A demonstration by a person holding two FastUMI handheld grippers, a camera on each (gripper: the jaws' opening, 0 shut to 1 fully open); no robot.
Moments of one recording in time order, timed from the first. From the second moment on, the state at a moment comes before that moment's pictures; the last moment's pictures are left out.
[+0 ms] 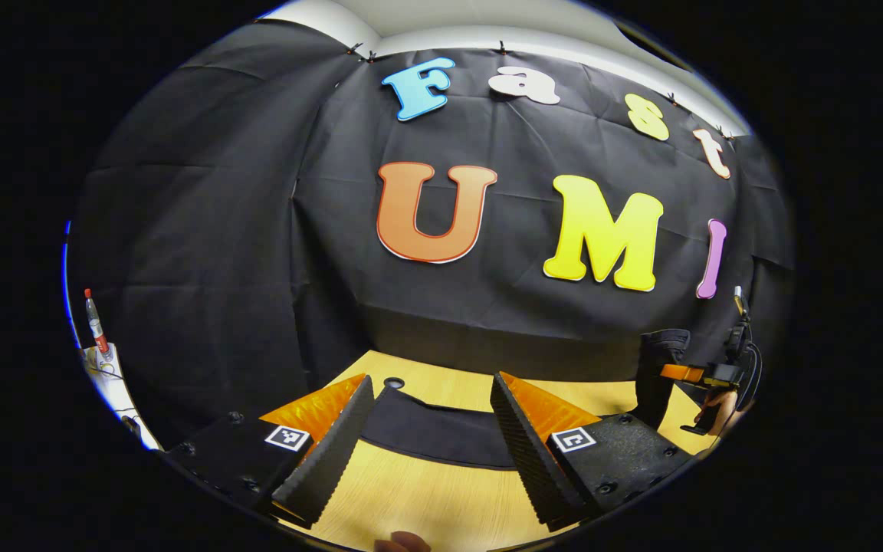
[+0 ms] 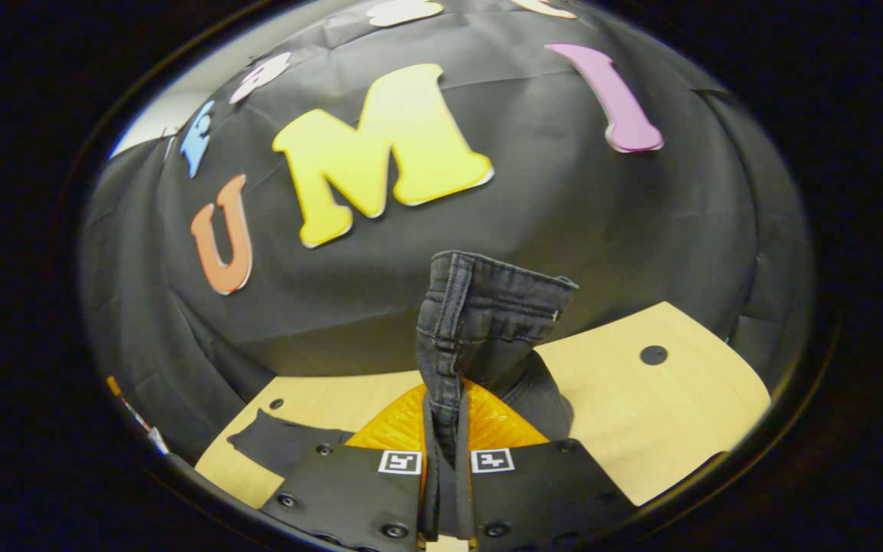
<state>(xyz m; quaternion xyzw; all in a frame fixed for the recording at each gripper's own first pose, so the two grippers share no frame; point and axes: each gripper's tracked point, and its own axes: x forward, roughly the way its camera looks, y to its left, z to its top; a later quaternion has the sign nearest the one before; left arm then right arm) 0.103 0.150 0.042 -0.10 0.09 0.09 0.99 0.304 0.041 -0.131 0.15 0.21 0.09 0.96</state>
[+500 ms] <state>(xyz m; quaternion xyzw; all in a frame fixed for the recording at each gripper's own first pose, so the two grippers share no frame) 0.085 0.180 0.030 -0.10 0.10 0.11 0.98 0.277 0.170 -0.232 0.06 0.29 0.17 0.94</state>
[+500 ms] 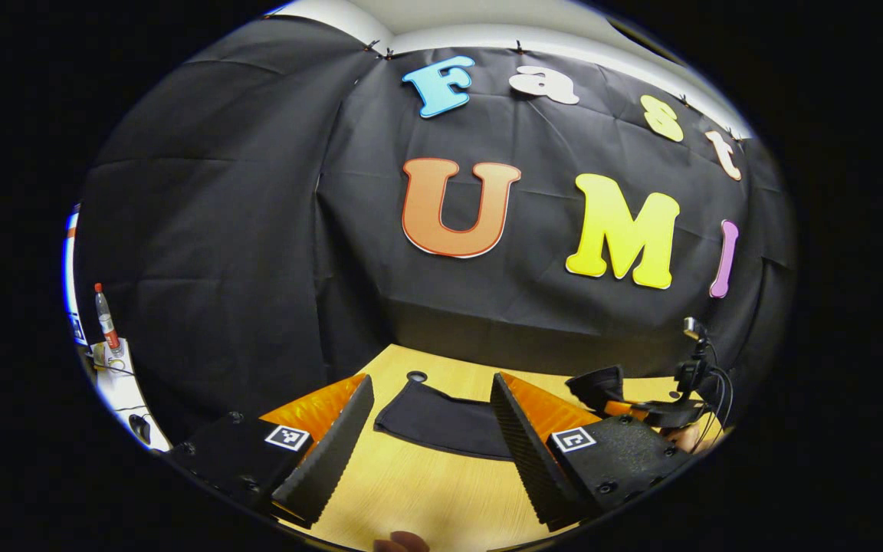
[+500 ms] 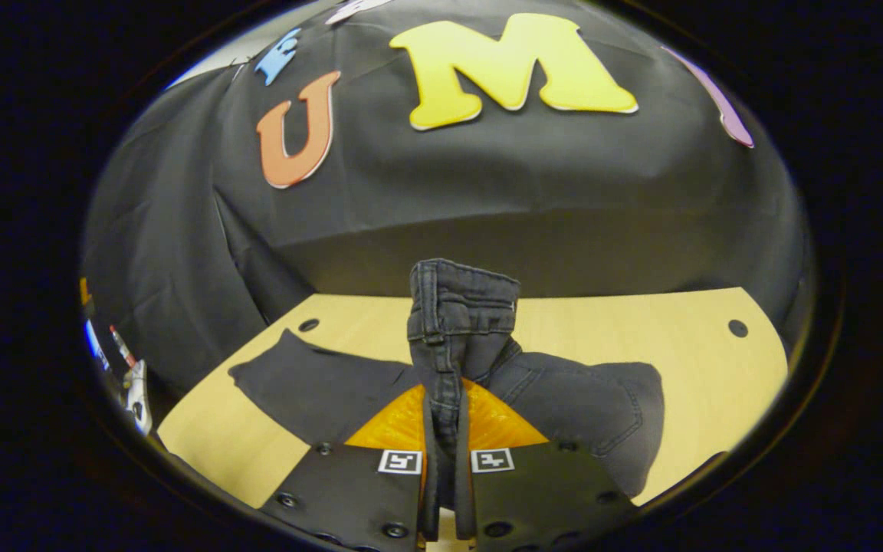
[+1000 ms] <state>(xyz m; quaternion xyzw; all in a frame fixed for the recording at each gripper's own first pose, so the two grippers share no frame) 0.080 0.187 0.023 -0.12 0.10 0.12 0.98 0.254 0.191 -0.299 -0.02 0.32 0.16 0.93</state>
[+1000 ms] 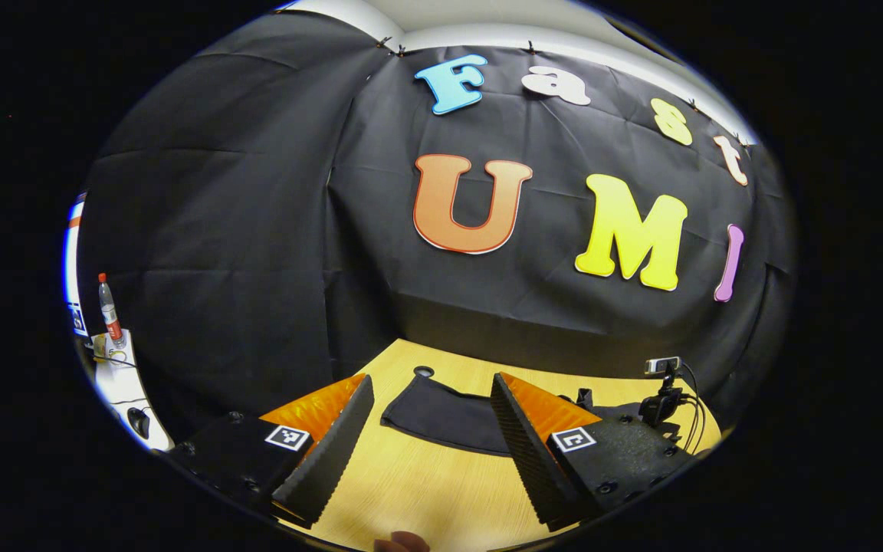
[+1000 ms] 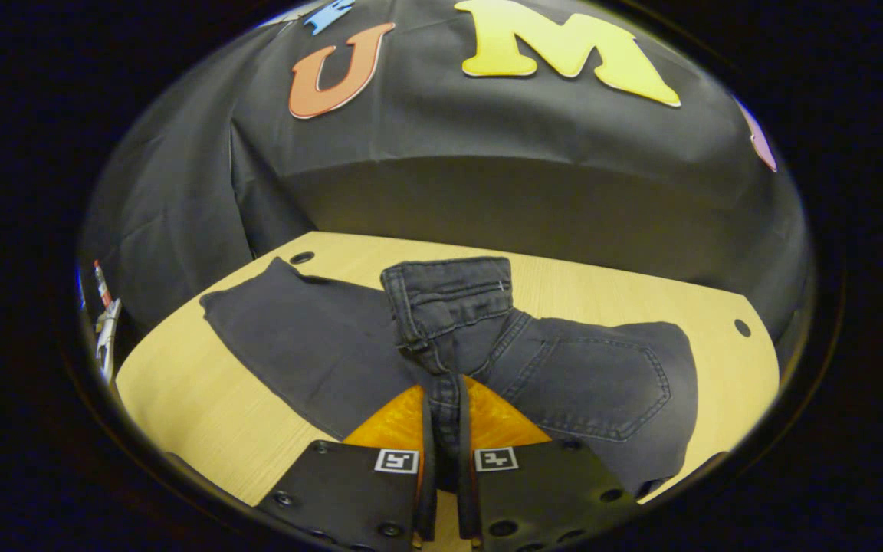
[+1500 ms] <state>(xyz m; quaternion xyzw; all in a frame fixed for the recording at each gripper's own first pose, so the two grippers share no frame) 0.107 0.176 -0.019 -0.19 0.15 0.10 0.96 0.235 0.209 -0.298 -0.03 0.34 0.21 0.92</state>
